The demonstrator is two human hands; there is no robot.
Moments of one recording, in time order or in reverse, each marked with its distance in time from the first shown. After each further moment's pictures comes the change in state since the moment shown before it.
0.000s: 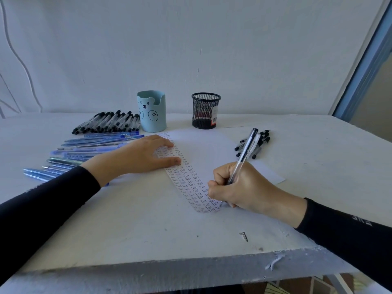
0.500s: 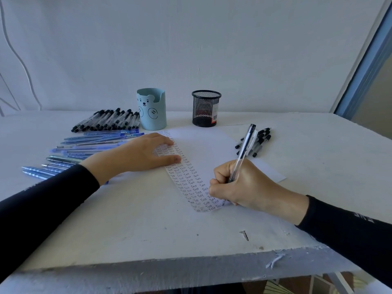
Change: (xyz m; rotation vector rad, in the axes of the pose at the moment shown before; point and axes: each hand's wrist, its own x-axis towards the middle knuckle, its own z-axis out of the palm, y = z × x) left_hand 0.000 0.001 0.000 0.023 -0.003 -0.003; right_hand 0.002 0.002 -0.002 0.002 -0.016 -0.015
